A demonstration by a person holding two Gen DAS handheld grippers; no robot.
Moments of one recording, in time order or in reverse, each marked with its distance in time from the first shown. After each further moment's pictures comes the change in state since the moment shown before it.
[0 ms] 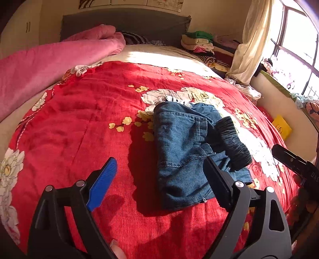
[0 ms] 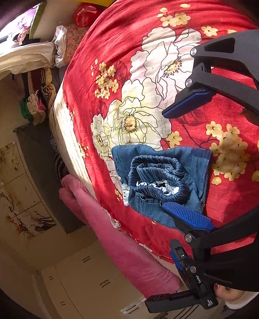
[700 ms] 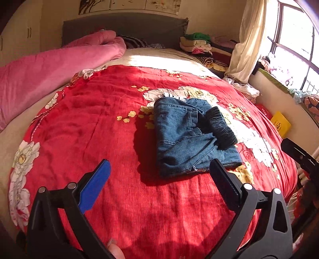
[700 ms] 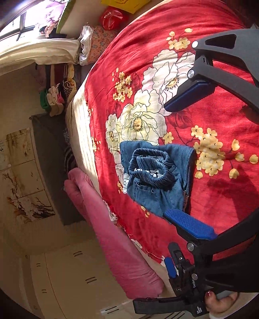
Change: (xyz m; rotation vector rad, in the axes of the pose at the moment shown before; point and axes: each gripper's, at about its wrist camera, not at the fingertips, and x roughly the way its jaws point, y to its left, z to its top) left arm -0.048 -0.007 -0.029 0.030 -0.015 0.024; right arm -0.060 0.036 -0.022 -0.154 -0.066 -0.055
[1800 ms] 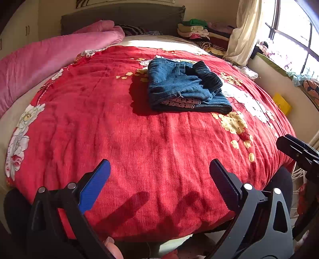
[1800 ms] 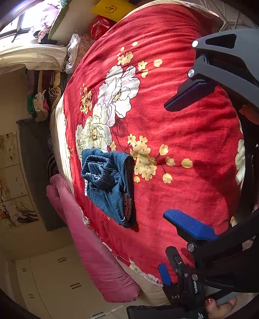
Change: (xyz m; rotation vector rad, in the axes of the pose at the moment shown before) left arm -0.028 -0.020 -0.091 0.027 0.082 0.019; right arm -0.036 0.005 -0.083 0.000 0.120 -0.056
